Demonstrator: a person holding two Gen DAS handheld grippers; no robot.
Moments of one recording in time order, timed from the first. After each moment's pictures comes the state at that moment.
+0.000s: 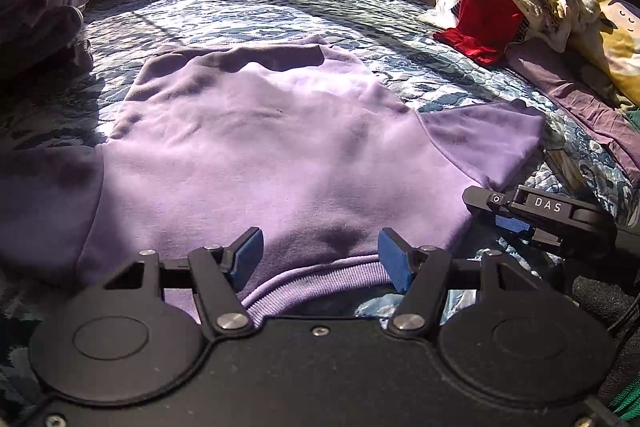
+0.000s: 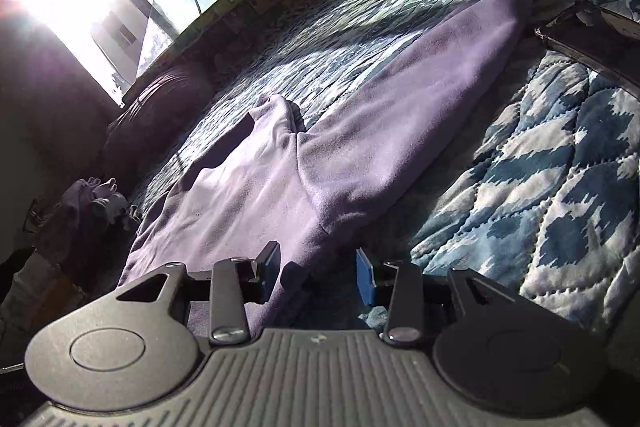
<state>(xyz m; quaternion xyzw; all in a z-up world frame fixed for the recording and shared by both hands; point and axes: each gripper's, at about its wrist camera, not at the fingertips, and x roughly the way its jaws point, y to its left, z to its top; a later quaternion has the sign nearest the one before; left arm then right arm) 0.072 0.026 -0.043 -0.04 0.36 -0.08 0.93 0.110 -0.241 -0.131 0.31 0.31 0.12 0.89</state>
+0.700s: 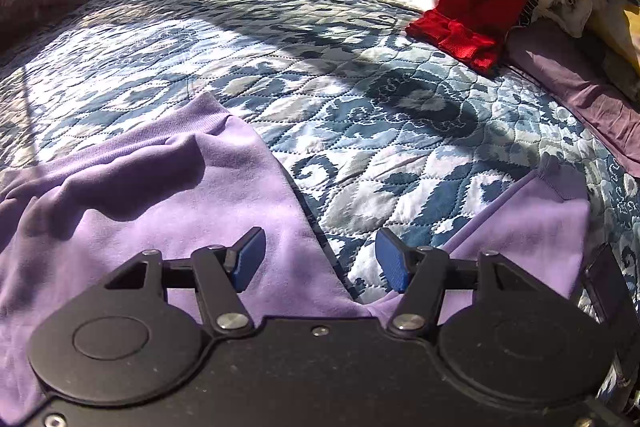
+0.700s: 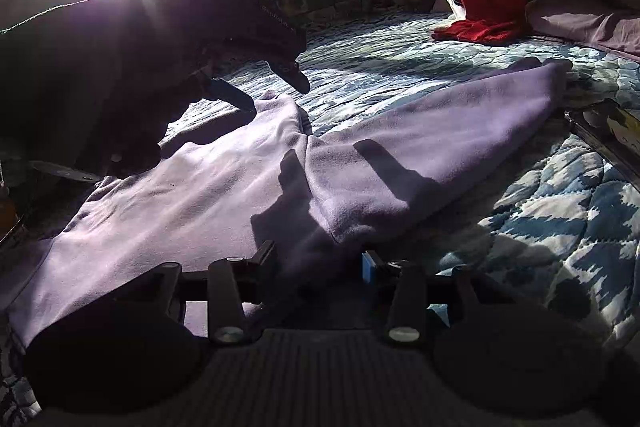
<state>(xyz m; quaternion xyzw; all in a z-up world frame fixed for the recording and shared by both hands) 0.327 -0.086 -0.043 0.02 0.41 -0.12 0.90 0.108 -0.202 -0.124 0.15 0.27 0.09 0.95</state>
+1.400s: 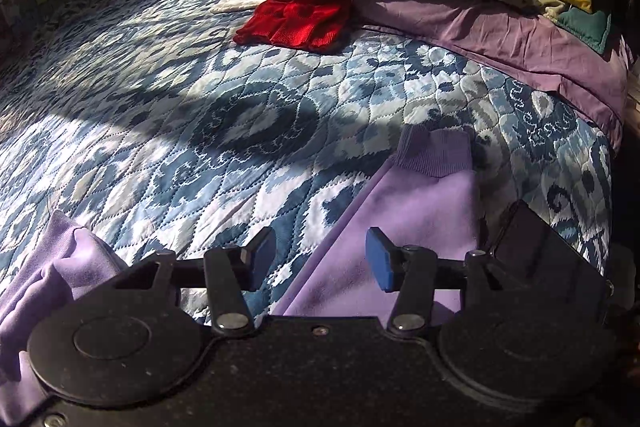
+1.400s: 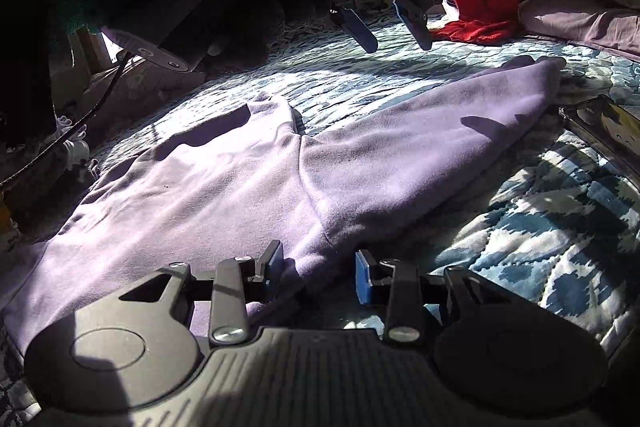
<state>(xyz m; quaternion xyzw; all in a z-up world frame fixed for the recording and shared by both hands) 0.313 -0.223 -0.013 0.16 0.39 -0.31 0.85 0.108 -0.202 -0.128 0.15 0.27 0.08 0.95</state>
